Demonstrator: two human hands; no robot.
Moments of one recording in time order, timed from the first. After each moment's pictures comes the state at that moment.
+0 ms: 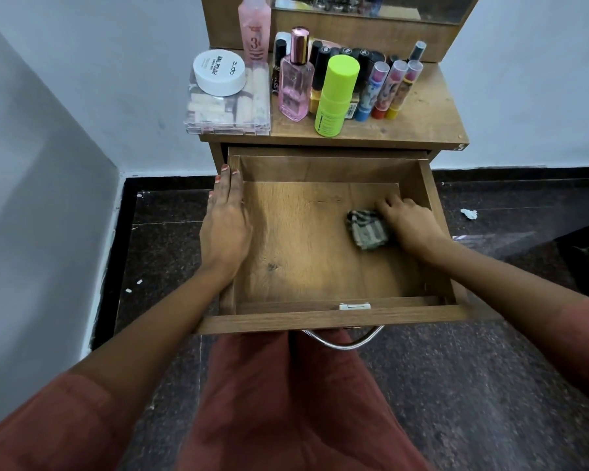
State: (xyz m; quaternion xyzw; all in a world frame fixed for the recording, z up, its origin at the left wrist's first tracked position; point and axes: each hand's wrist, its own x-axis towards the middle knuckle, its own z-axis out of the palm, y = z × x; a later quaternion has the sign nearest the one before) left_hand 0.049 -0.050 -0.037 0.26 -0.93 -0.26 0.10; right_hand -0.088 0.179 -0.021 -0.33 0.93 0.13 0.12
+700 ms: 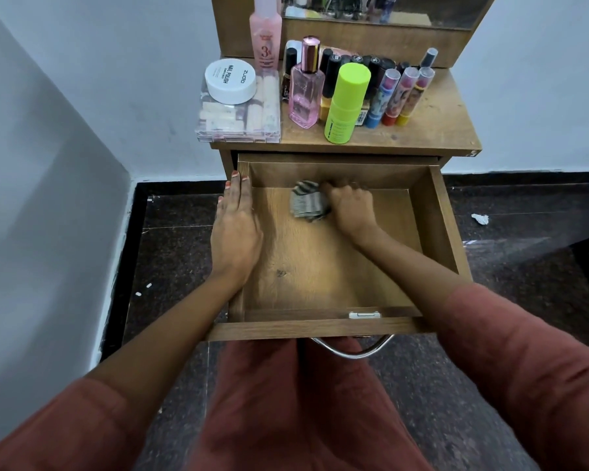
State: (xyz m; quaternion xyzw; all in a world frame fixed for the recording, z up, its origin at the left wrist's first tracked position) left_hand 0.046 -0.053 -0.043 0.25 -0.93 -0.23 0.11; right_hand -0.077 0.080 -0.033 -0.33 0.94 0.02 0.05
